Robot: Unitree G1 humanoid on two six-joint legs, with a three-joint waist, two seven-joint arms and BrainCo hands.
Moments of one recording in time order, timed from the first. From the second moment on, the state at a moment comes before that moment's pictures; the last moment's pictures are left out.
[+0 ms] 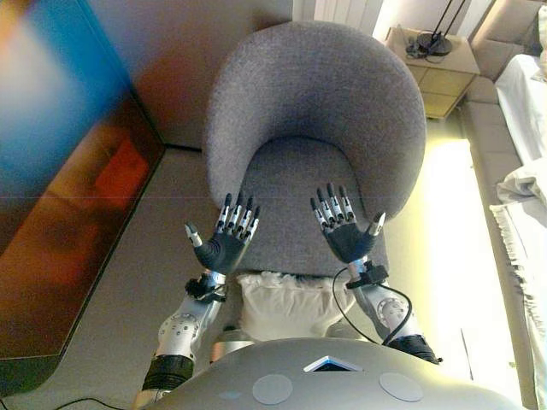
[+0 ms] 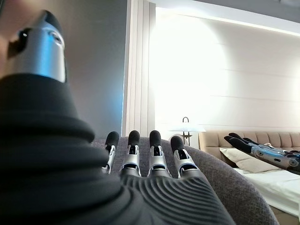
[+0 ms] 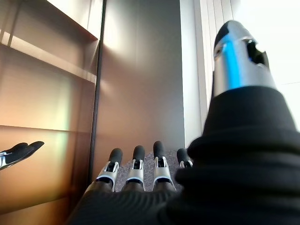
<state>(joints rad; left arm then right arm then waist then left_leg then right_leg) 0.29 0.13 -0.06 0.23 -1.51 0.34 -0.68 0.18 -0.09 0.13 0.32 1.52 0.26 0.65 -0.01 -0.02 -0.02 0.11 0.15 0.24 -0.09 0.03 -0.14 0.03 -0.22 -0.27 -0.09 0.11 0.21</state>
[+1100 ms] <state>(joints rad) -0.06 0.31 -0.15 0.62 -0.66 -0.23 0.06 -0.11 -0.34 0.16 0.76 0.62 -0.20 -0.16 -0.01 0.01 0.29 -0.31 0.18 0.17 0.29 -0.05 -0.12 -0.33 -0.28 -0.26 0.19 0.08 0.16</state>
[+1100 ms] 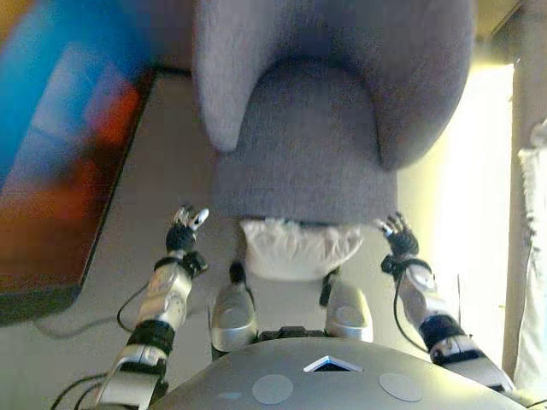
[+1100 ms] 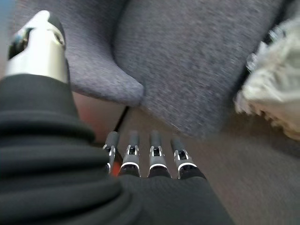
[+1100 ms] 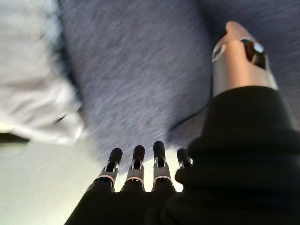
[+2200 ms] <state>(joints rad) -0.50 0.33 -0.26 0.81 -0.65 -0.21 0.09 -0.58 -0.44 0.21 1.01 0.74 -0.13 -0.02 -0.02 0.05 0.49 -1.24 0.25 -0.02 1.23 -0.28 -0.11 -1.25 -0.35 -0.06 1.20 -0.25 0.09</state>
